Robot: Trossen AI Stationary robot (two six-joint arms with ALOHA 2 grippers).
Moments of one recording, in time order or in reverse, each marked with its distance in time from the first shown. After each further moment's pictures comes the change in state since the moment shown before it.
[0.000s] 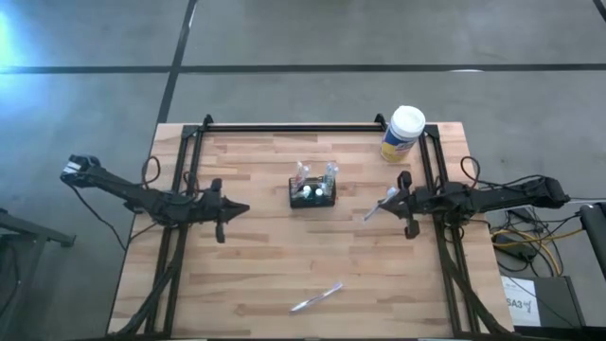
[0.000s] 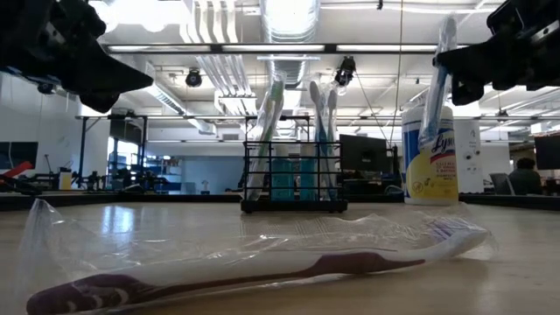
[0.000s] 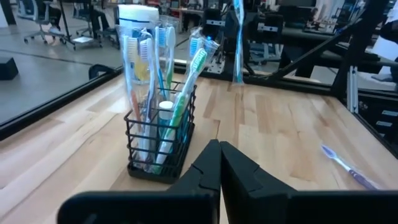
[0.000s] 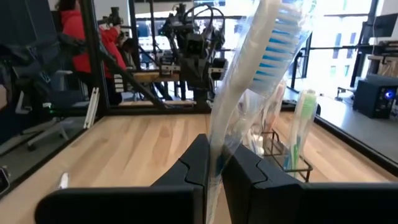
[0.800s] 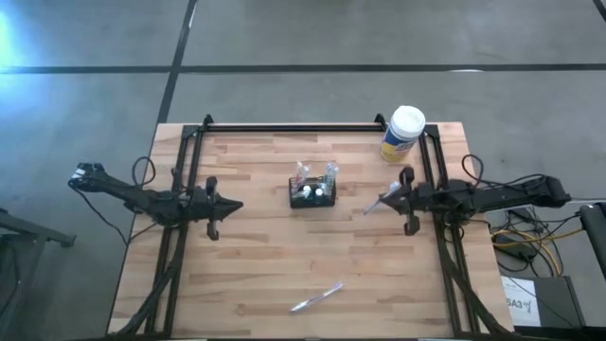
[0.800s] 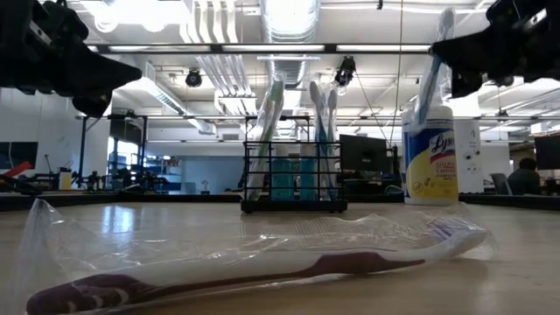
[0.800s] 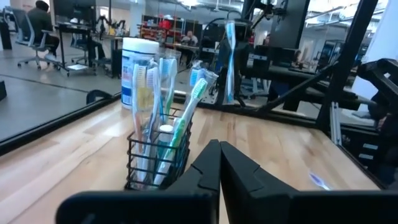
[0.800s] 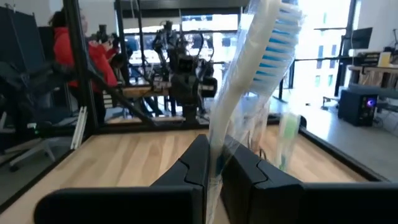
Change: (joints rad) left arm 0.000 -0.175 -0.120 0.032 0.009 0.038; right arm -0.001 0.021 0.030 0.047 0.053 0.001
